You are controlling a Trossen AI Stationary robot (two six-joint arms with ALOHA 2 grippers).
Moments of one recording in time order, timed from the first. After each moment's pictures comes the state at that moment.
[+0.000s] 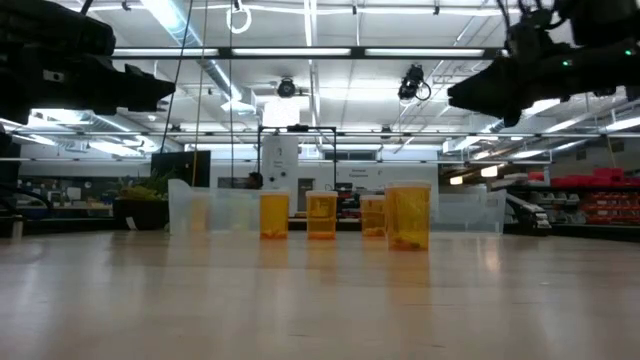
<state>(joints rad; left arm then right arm) 0.37 0.24 0.01 0.25 0.45 0.27 -0.13 0.65 0.18 0.41 0.28 0.14</state>
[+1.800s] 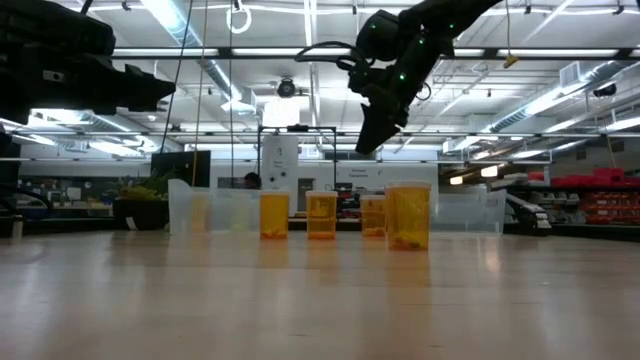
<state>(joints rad) 0.37 0.24 0.01 0.25 0.45 0.27 -0.39 1.66 1.30 -0.57 0.07 -0.11</state>
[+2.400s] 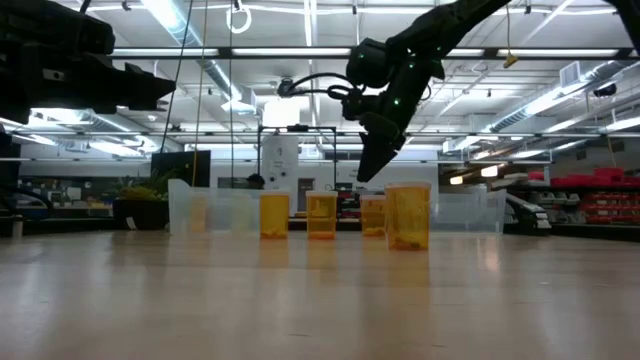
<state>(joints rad) 0.37 0.24 0.01 0.26 0.45 0.27 -0.40 1.77 1.30 -0.56 0.02 -0.14</state>
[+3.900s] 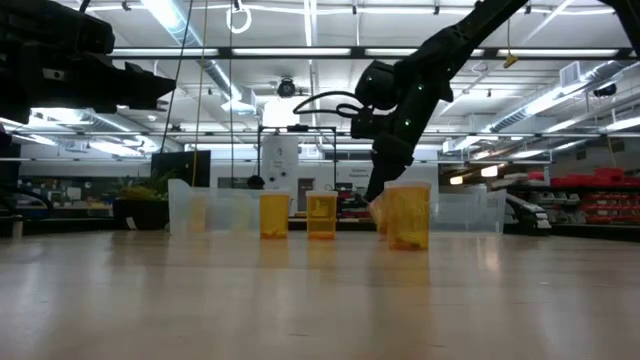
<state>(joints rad) 0.37 0.24 0.01 0.26 0.45 0.27 -0.44 1.78 1.17 -0.43 -0.09 -0.24</state>
